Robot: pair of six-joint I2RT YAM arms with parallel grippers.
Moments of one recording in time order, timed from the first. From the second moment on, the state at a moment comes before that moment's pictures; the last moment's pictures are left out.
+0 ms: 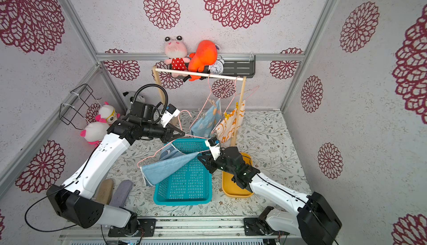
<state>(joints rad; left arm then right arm) -0.36 1.46 1.53 -0.84 0.72 0.11 0.78 1.17 0.65 0.24 -0.27 0.26</state>
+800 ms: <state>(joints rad) -0.36 1.45 1.53 -0.80 0.72 0.10 0.80 1.34 0.73 0.36 -0.32 0.29</state>
